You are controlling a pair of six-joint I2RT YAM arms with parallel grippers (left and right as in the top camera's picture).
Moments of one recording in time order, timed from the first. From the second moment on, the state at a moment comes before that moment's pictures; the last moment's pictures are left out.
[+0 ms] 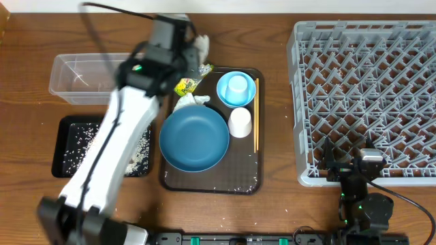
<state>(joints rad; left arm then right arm) -0.29 1.57 1.56 -0.77 -0.12 -0.30 -0.06 0.01 0.01 -0.07 -0.05 0.04</state>
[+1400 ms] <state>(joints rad) -0.26 1.97 1.55 -0.55 0.08 -0.25 -0.06 0.01 0.01 -0.07 -0.05 0.04</state>
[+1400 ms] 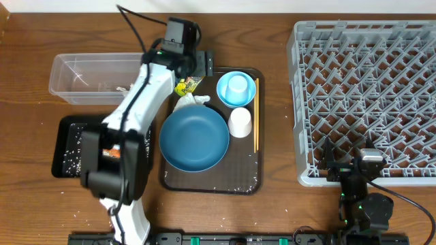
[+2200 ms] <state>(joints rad) -0.30 2.10 1.55 -0.42 0.07 -0.22 -0.06 0.01 0.01 -0.07 -0.05 0.04</state>
